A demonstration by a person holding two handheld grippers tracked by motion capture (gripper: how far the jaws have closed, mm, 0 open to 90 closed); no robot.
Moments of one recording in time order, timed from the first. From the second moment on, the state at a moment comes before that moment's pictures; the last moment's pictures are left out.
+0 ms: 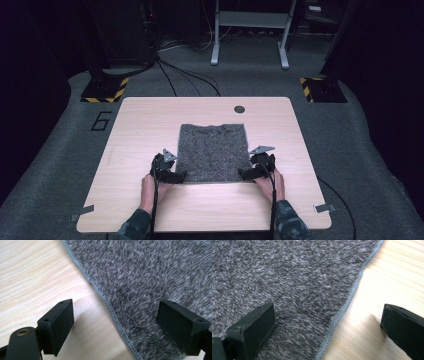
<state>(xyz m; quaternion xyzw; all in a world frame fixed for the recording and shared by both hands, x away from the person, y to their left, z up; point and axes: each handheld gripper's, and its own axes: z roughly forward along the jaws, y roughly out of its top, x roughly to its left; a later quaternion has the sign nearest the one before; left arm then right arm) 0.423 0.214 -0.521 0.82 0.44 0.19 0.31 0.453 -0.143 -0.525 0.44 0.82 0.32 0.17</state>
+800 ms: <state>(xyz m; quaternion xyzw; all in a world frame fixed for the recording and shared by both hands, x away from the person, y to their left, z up) 0.393 0.221 -0.527 0.81 0.44 0.20 0.34 0.418 -0.143 -0.526 0.43 0.82 0.33 0.17</state>
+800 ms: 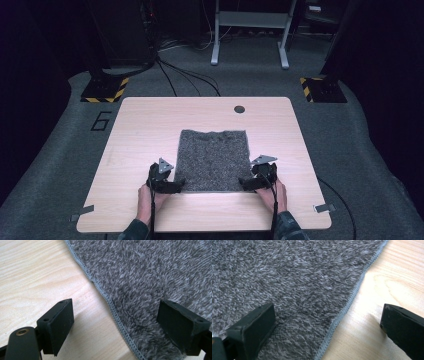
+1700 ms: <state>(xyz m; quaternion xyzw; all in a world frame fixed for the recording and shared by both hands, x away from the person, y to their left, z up) 0.441 0.248 -0.496 0.80 0.46 0.16 0.36 0.412 -0.131 -0.507 0.41 0.82 0.36 0.14</state>
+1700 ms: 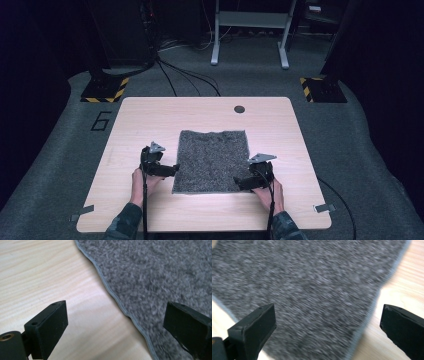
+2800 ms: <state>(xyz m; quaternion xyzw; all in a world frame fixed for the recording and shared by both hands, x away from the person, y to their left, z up) 0.552 0.237 -0.492 0.80 0.48 0.14 0.33 0.396 0.018 -0.493 0.27 0.88 0.39 0.09</state>
